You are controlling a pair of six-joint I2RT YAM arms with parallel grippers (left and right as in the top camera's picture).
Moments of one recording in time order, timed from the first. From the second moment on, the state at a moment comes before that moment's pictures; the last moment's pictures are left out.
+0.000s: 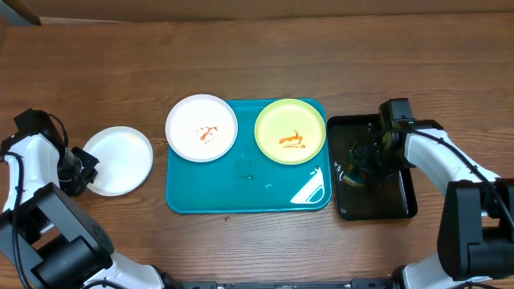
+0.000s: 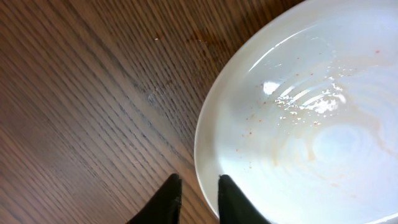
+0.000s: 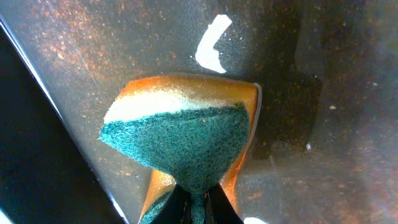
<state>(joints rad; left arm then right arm) 0.62 1.81 1.27 -0.99 -0.12 -0.44 0.05 1.73 0.97 -0.76 -0.22 0.33</state>
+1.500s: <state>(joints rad) 0.07 1.96 1.40 -0.60 0.08 0.18 0.05 1.73 0.96 -0.78 -0.22 0.33</state>
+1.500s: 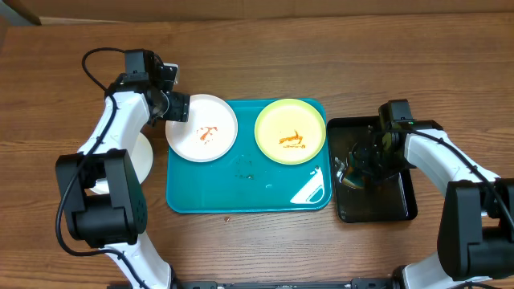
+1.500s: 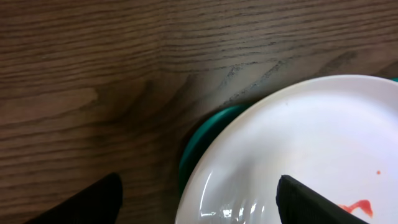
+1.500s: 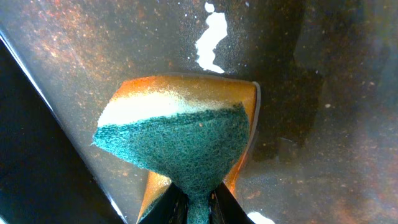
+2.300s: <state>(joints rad) 0.07 2.02 1.40 -0.78 0.11 0.19 0.05 1.73 0.96 -0.78 -0.22 0.33</state>
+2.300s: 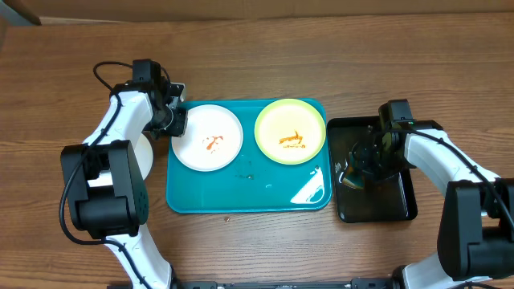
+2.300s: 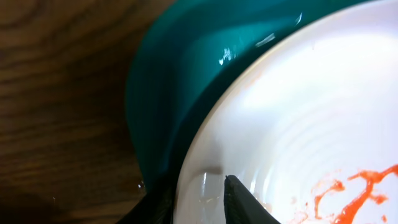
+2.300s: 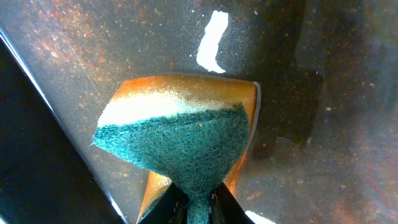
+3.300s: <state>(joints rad) 0.00 2.00 1.32 -0.94 0.24 0.08 0.05 1.73 0.98 -0.90 -0.23 0.33</state>
